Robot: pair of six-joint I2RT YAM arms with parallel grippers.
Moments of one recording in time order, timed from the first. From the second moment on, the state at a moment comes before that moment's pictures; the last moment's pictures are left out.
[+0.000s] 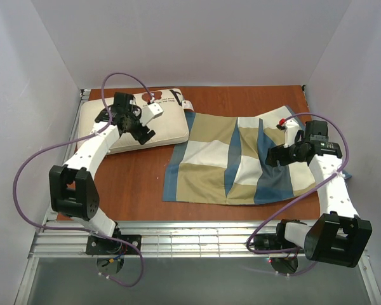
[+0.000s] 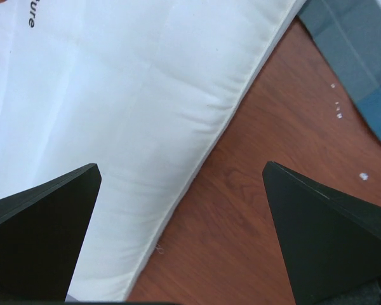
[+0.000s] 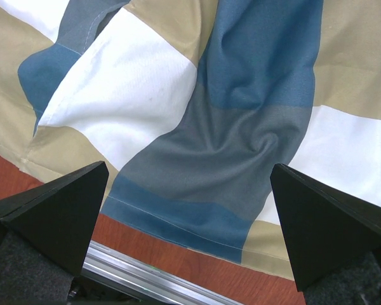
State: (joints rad) left arm -0.20 1.57 1.35 -0.66 0.17 0.75; right arm -0.14 1.16 0.97 -0.86 -0.40 -0.43
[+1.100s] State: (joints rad) left arm -0.27 1.83 0.75 0.59 0.01 1.32; right arm -0.14 1.28 0.97 -0.84 -0.41 -0.43
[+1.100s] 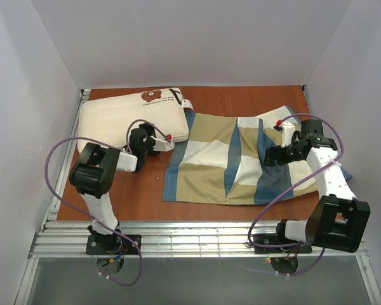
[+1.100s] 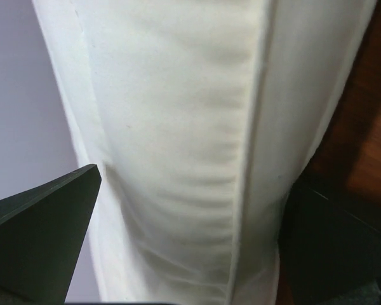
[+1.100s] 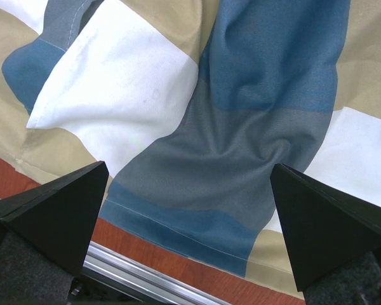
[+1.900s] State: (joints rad) left arm -0.26 2.30 1.17 0.86 -0.31 1.33; right arm -0.14 1.30 0.97 -0.83 -0.41 -0.42
